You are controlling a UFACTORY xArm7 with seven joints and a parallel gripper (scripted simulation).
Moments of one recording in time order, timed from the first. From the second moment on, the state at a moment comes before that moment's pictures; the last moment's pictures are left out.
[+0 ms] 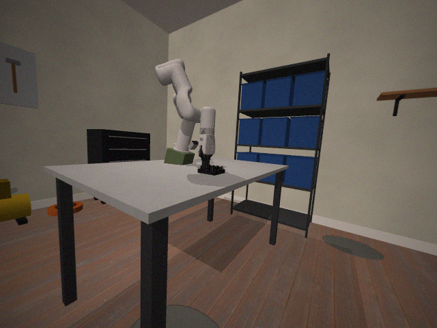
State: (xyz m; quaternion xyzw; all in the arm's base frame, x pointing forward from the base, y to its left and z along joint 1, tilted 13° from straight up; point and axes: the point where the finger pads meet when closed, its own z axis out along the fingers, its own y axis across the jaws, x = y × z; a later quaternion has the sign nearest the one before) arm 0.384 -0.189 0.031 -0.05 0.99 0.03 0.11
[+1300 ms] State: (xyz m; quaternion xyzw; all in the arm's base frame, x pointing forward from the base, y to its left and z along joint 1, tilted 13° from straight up) arm 0.384 -0.189 0.031 0.19 0.98 0.05 0.10
